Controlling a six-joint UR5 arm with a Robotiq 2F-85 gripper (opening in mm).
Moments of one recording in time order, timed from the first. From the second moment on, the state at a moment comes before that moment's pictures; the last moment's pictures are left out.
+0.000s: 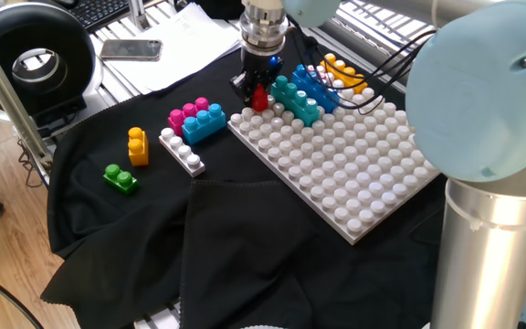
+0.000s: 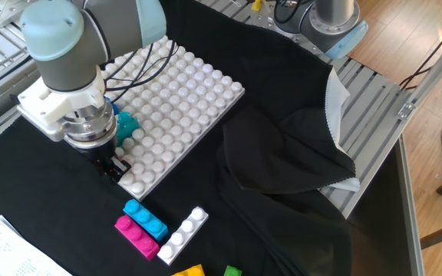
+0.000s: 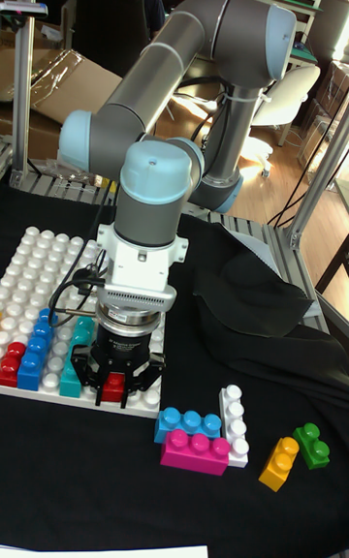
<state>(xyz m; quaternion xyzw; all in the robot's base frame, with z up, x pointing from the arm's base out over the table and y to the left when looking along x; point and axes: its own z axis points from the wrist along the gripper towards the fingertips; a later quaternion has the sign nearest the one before) 0.670 -0.048 0.027 -0.02 1.00 0.01 0.06</state>
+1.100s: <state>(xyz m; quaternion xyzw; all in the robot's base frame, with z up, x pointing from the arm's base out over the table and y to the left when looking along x) 0.683 -0.044 0.029 -0.05 0.99 0.01 0.09</state>
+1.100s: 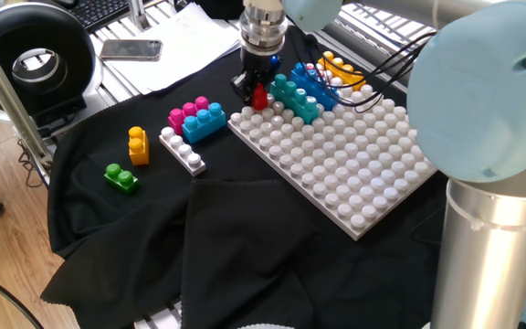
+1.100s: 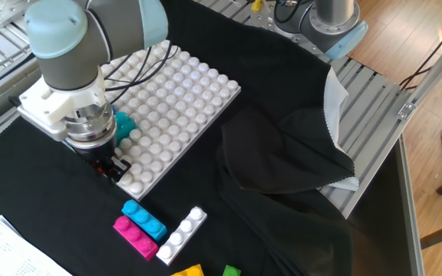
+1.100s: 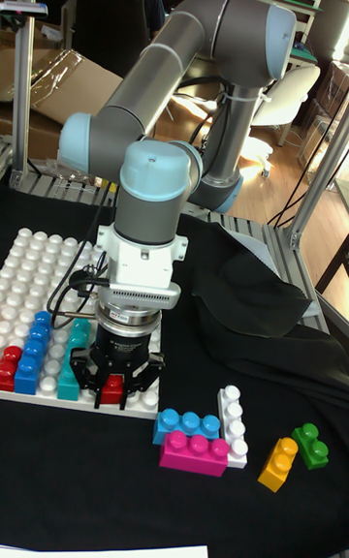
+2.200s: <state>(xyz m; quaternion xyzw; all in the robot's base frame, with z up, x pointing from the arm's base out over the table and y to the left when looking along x) 0.692 -0.044 0.036 -0.09 0.99 0.03 0.09</state>
